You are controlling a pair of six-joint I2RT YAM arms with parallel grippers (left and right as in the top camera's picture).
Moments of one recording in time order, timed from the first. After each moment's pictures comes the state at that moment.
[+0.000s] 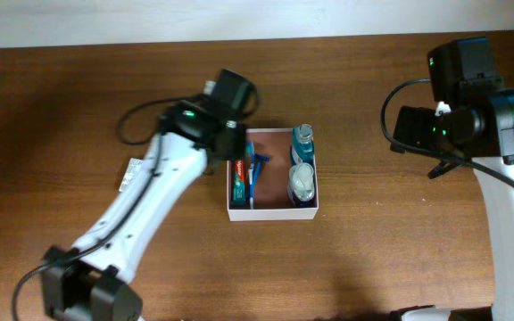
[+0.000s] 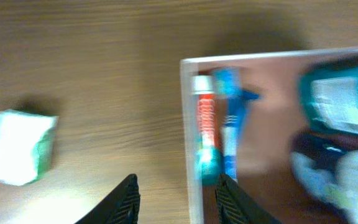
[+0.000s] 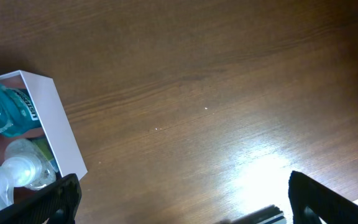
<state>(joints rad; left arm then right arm) -0.47 1.72 1.61 -1.08 -0.17 -0.37 0.11 1.53 1.94 -1.65 0.28 0.39</state>
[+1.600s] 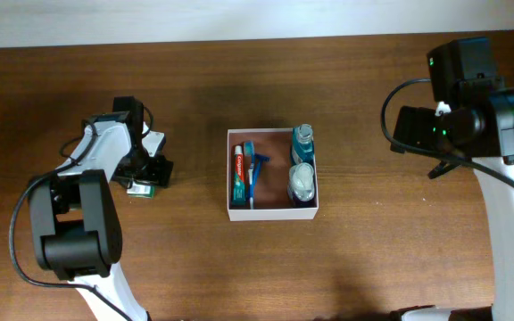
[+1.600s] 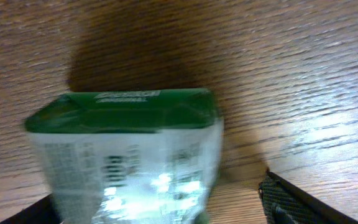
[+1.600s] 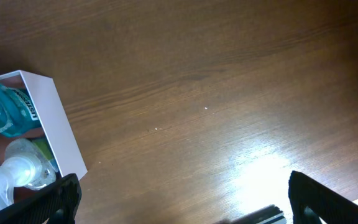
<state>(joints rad) 0.05 2.04 1.38 -0.93 -0.02 0.25 0.11 1.53 1.94 -1.65 0.28 0.39</state>
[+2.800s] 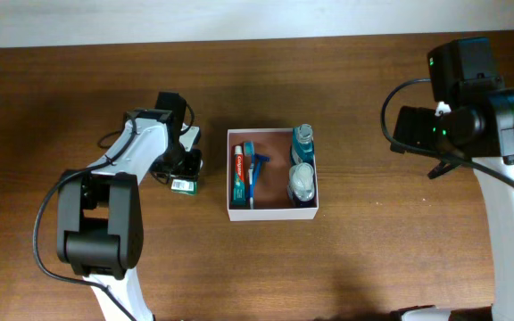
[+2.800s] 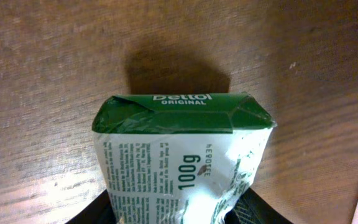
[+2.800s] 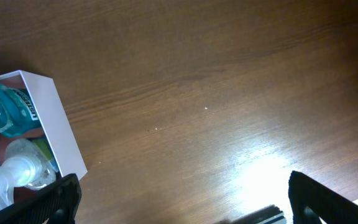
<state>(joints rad) -0.15 2.05 1.41 -0.92 0.07 0.06 0.11 1.53 1.94 -1.65 0.28 0.39</state>
